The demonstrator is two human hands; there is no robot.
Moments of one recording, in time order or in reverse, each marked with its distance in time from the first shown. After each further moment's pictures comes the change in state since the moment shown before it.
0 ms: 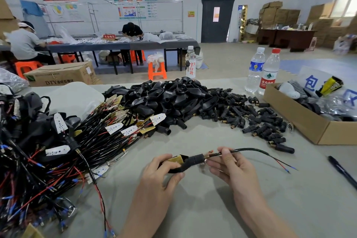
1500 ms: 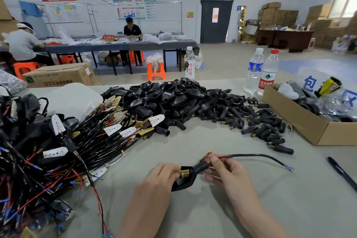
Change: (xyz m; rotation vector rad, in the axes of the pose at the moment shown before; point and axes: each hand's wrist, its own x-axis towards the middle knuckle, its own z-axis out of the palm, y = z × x) left_hand -0.003 0.009 -0.005 0.172 -0.070 0.036; right_hand -0.004 0.005 0.005 -0.082 -0.016 0.047
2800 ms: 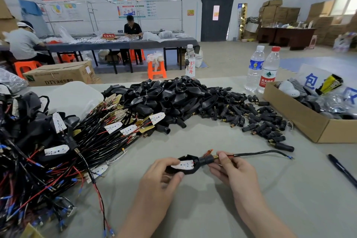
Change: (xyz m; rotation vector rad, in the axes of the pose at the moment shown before) left_hand 0.000 -0.009 0.009 -0.428 0.036 -0.106; right_hand 0.003 -0.001 -0.006 0.082 0.080 0.016
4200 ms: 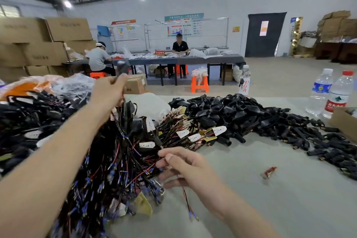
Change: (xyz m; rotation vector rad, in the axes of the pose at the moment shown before) left_hand 0.100 0.068 -0.326 0.078 0.552 -0.178; right_hand -0.132 -0.008 0.203 -0.223 -0.919 0.078
